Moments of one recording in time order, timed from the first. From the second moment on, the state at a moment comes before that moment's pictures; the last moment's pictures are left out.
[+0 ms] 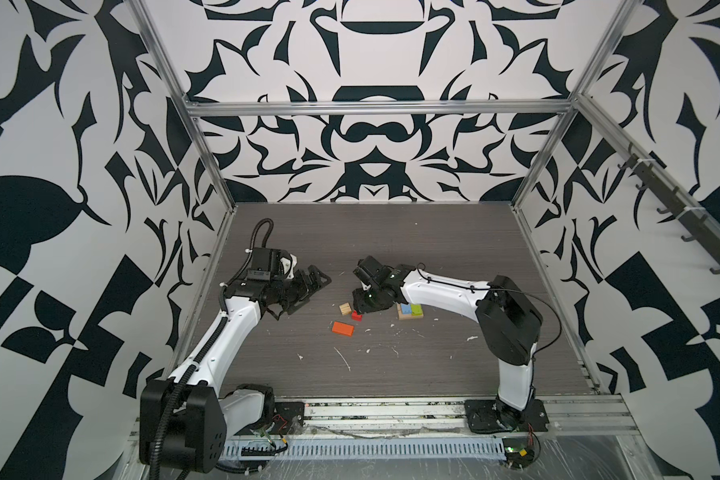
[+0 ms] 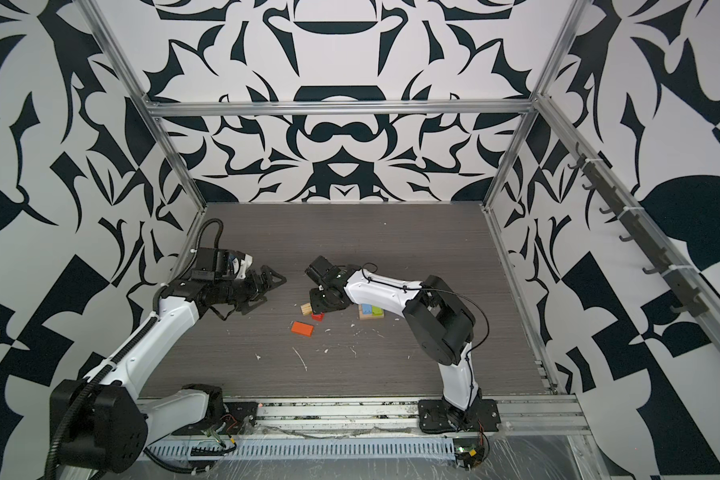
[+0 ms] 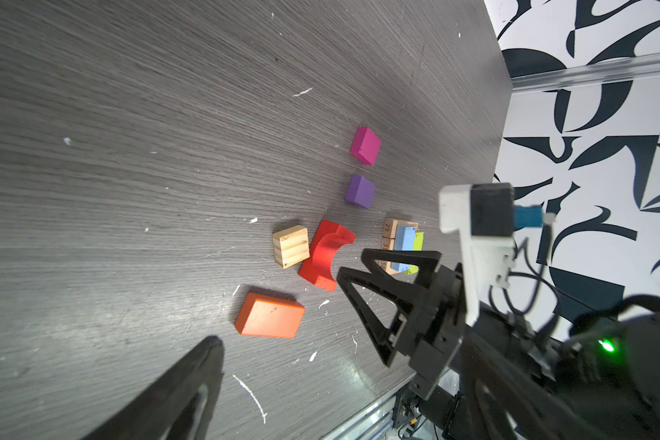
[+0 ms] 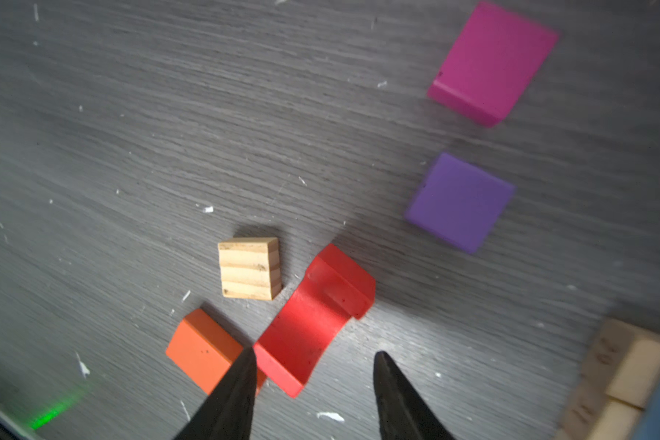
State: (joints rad) left arm -0.16 1.17 0.83 -0.60 0.57 -0.68; right arm 0.89 1.95 1.39 -0.56 -0.07 0.66
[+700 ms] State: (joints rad) left arm -0.16 1.17 0.79 -0.57 0.59 -0.69; right arm 0.92 2.11 1.53 -0.65 0.10 0.75
